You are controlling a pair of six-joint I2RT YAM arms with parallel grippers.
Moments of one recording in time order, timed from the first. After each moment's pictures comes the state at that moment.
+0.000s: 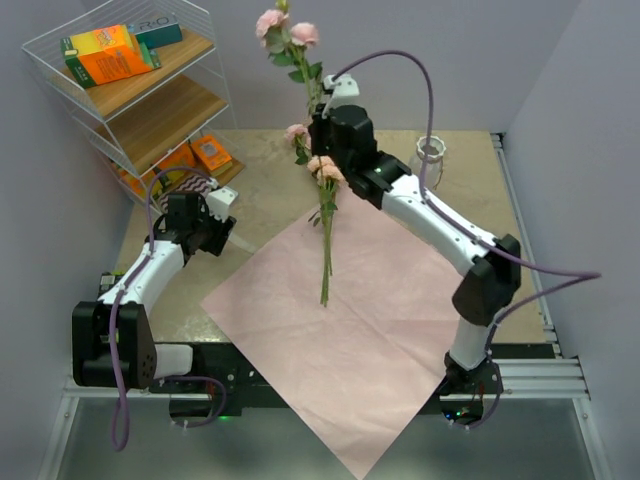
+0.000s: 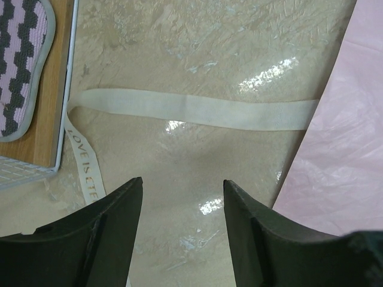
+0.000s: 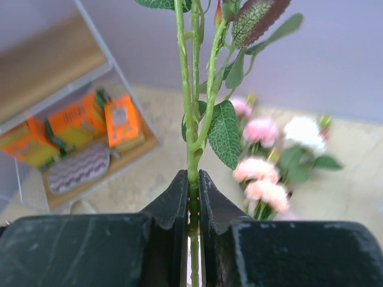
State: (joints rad) left arm -0.03 1.30 0.79 -0.30 0.14 0.43; right arm 0.70 1.85 1.82 -0.17 0.31 0.26
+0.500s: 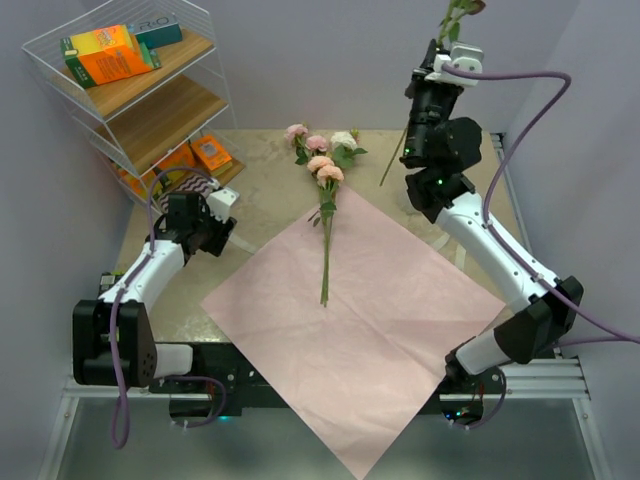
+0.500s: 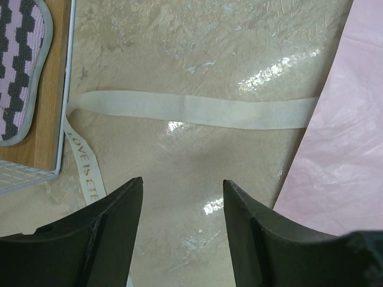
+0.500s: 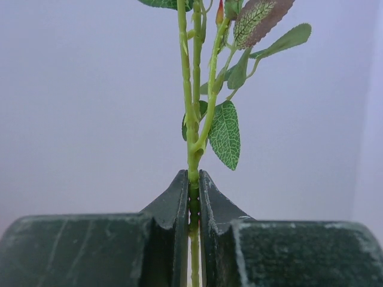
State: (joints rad) left arm -0.03 1.31 0.79 -0.30 0.15 0.45; right arm 0.58 1.50 1.59 0.57 0.64 -0.29
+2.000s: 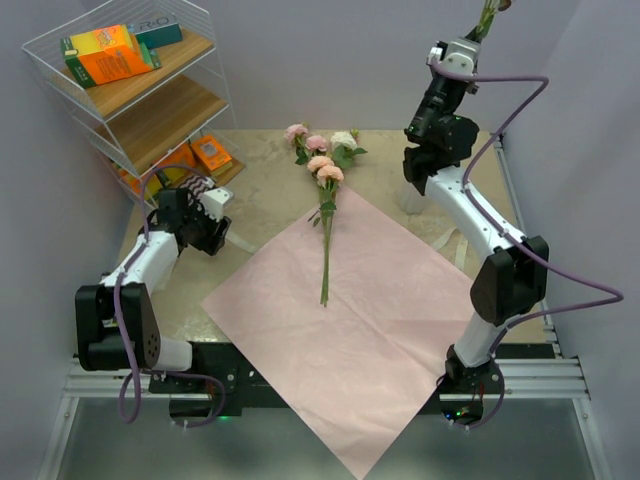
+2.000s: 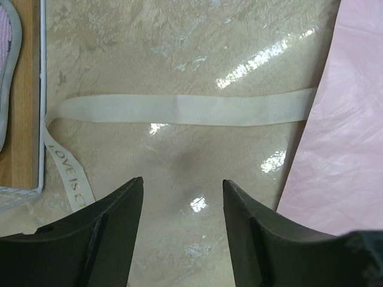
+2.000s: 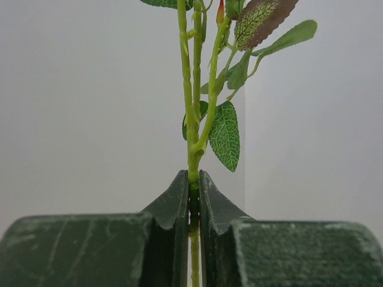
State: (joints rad) left arm 0.06 1.40 0.83 -0.34 0.31 0.54; right arm 0.39 1.73 1.63 1.14 0.66 -0.74
